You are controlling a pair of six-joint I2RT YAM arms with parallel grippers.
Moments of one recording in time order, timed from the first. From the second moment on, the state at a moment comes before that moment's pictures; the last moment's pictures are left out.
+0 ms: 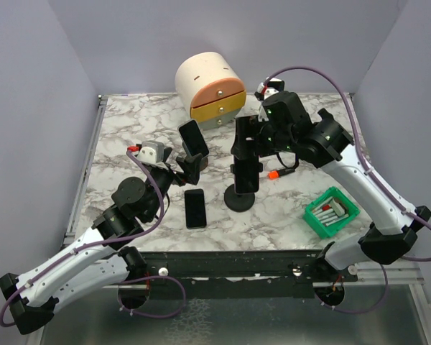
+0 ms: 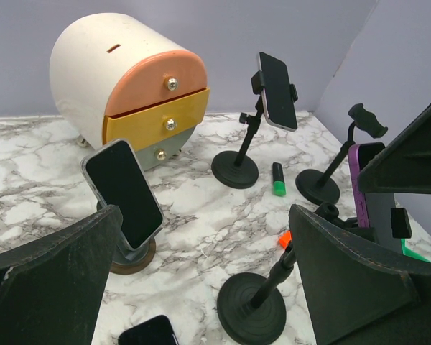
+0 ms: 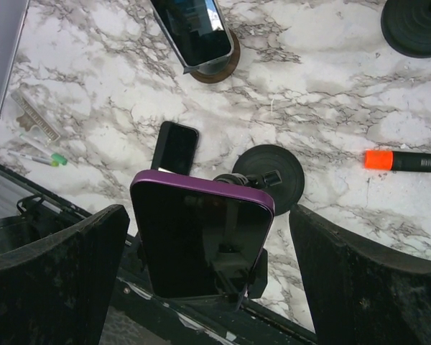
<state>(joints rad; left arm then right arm) -0.89 0.67 0.72 0.08 -0.49 -0.20 0.79 1.46 1.80 -1.02 0.12 0.44</state>
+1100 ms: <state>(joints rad) -0.89 0.66 0.72 0.07 -0.49 -0.22 0.86 1.55 1.91 -1.16 0.25 0.50</state>
